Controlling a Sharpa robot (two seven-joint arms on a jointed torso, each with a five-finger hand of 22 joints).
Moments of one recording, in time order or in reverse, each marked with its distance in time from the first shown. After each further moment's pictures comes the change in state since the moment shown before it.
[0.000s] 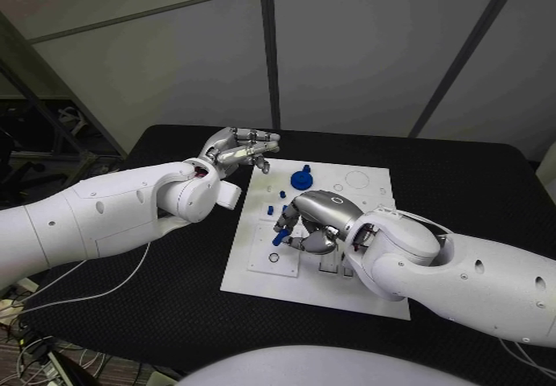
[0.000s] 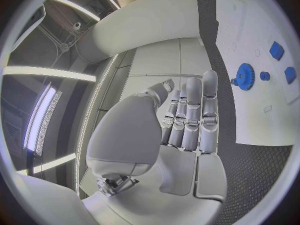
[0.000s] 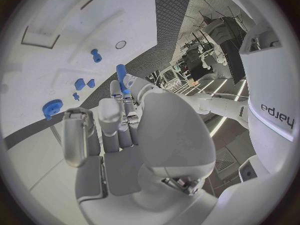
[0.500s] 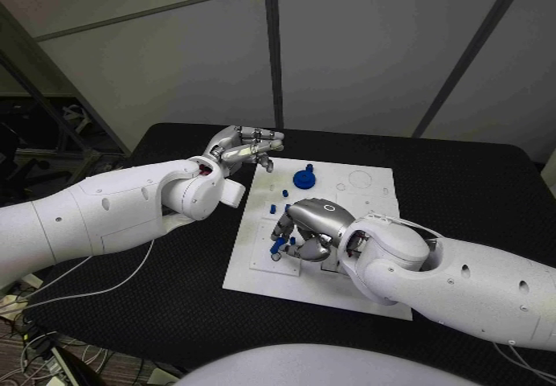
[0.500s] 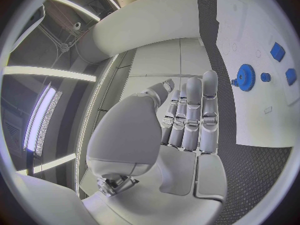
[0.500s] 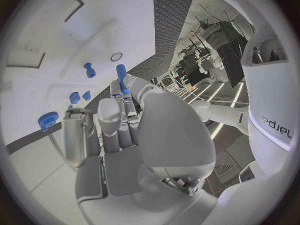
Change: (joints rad) left arm 0.000 0.006 0.000 -0.004 0.000 0.000 -0.001; left_hand 0.000 0.000 0.000 0.000 0.000 0.000 0.000 0.000 -0.001 0.000 0.000 0.000 0.000 0.000 0.000 0.000 0.000 0.000 0.000 0.000 0.000 0.000; right arm -0.011 0.044 -0.025 -0.038 -0.029 0.030 0.009; right_hand 0.000 0.000 0.000 0.000 0.000 -0.002 0.002 0.002 0.000 0.000 0.000 -0.004 0.000 0.000 0.000 0.001 0.000 0.000 0.000 0.000 0.000 0.000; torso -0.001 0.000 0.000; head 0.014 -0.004
